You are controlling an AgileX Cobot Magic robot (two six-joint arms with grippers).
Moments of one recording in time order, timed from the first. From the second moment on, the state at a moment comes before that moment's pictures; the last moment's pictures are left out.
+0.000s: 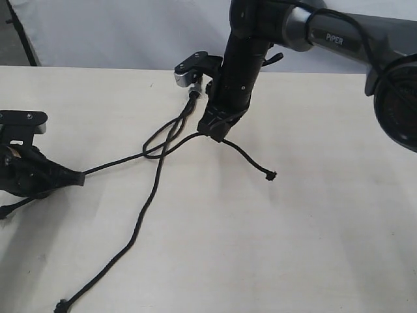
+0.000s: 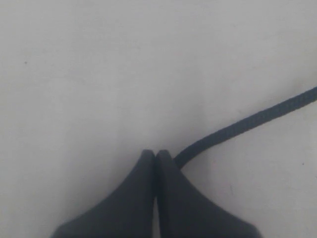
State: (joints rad) left arm -0.02 1.77 -0.64 -0.19 -0.02 0.12; right arm 0.50 2.31 -2.00 0.18 1.22 -0.63
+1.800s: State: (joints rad) left arm -0.10 1.77 -0.66 -0.18 0.14 0.13; right arm 0.34 1.97 -1.83 0.32 1.22 -0.56
